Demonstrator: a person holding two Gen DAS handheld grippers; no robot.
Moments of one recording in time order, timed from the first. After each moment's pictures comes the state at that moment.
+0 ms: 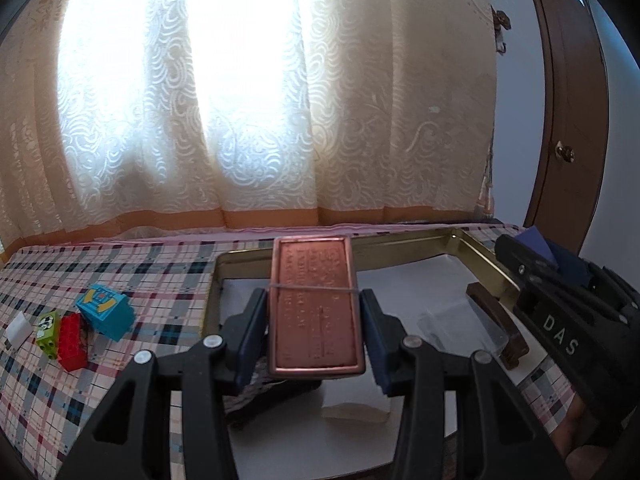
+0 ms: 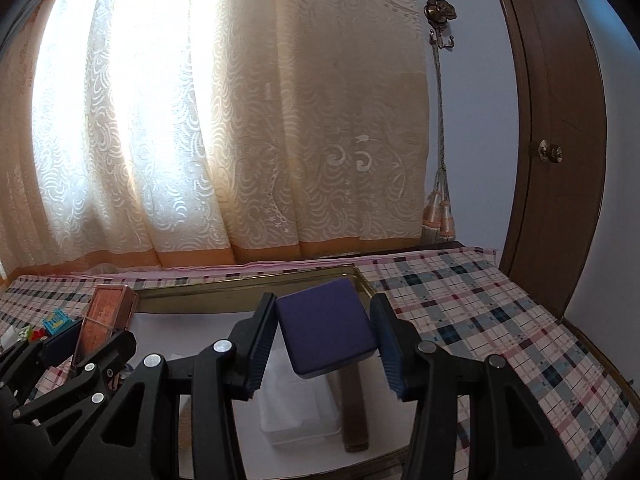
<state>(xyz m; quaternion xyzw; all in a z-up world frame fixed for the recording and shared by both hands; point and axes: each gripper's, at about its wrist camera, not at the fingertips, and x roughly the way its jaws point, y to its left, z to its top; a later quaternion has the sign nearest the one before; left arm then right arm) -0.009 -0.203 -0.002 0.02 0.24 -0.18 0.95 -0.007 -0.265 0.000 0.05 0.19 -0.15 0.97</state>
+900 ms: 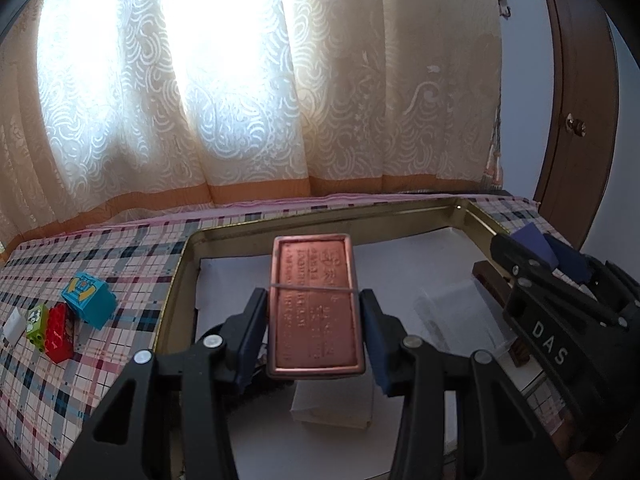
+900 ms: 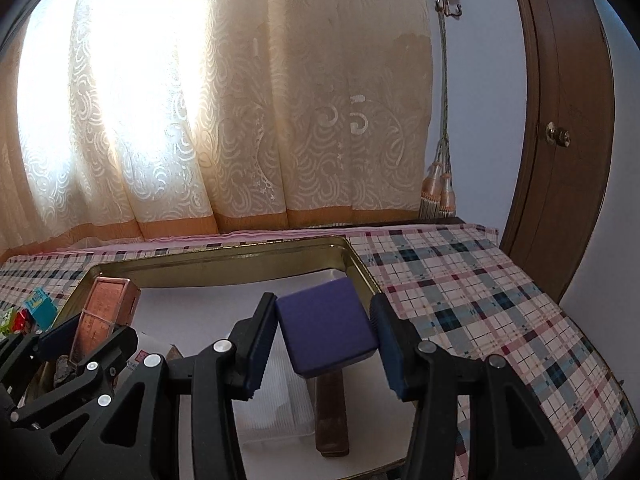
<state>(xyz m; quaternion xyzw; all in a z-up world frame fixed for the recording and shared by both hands) 0.004 -0.228 -0.019 0.05 0.29 -0.17 0.94 0.015 -0.281 -0.019 0.04 0.25 -0.14 0.96</state>
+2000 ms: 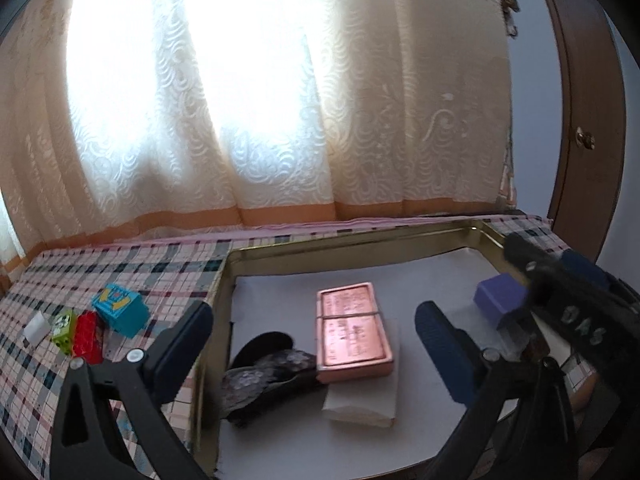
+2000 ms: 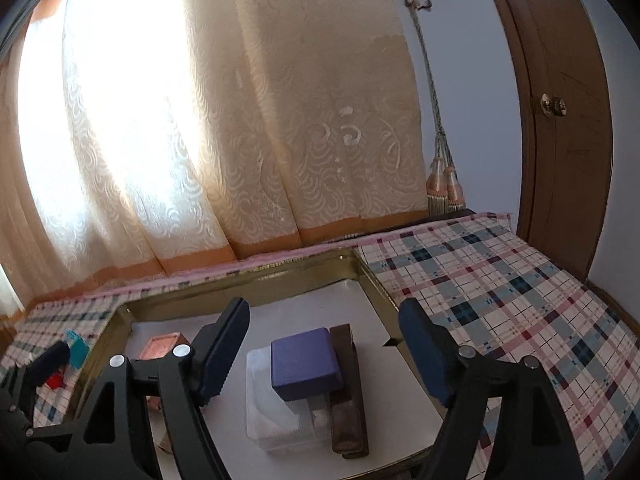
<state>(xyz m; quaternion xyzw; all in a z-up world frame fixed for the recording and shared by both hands) -0.008 -0.206 -0.007 0.05 0.24 -0.14 0.96 -0.001 -0.293 -0.014 0.13 0.20 -0.12 0.97</state>
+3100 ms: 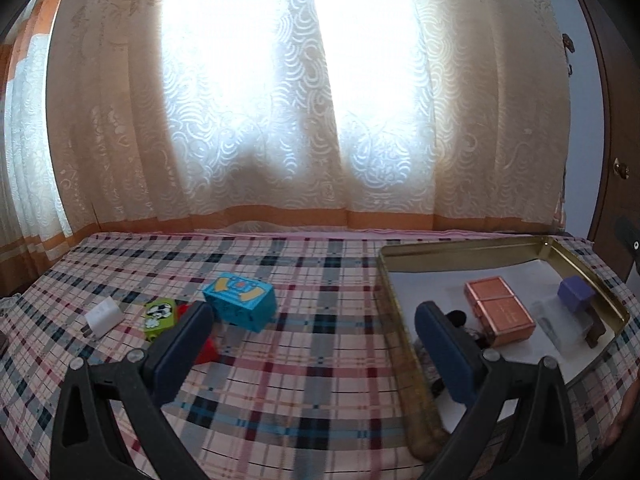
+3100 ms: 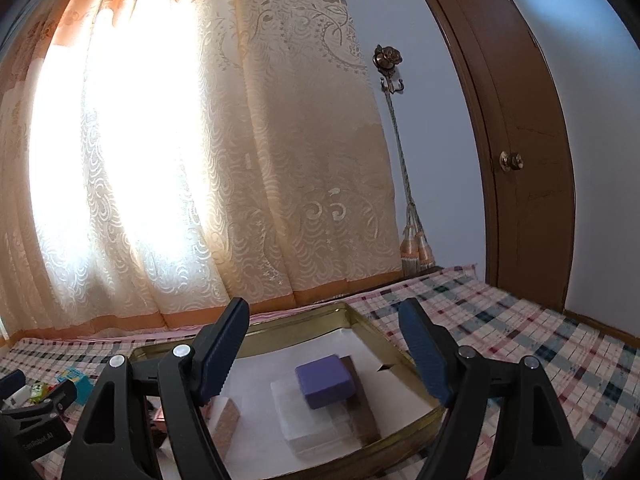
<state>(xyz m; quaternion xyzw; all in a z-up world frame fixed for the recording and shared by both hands) -0.009 -0.091 -0.006 0.02 0.22 -0.07 0.97 -0.050 -0.248 0.003 0.11 0.08 -0.18 0.97</state>
